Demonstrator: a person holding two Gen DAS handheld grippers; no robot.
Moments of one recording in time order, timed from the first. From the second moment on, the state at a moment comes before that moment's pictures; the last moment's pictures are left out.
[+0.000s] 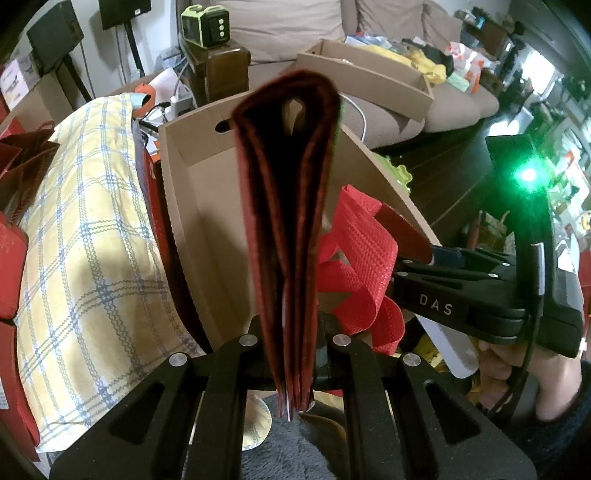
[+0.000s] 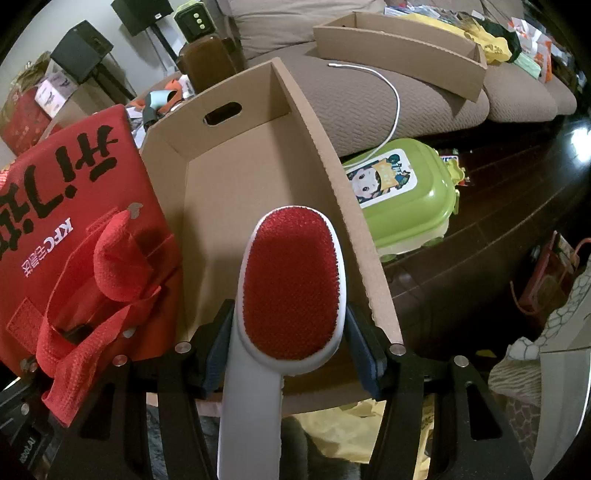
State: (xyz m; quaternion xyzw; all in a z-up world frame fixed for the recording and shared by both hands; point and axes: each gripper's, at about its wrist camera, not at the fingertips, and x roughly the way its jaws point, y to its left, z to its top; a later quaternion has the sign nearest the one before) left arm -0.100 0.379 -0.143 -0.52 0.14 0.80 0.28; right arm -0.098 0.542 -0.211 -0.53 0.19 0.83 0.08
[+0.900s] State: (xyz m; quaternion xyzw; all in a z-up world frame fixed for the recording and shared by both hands) left arm -0.102 0.384 -0.150 -0.52 0.15 0.79 0.27; right arm -0.096 0.546 -0.202 -0.50 0.19 0.84 0.08
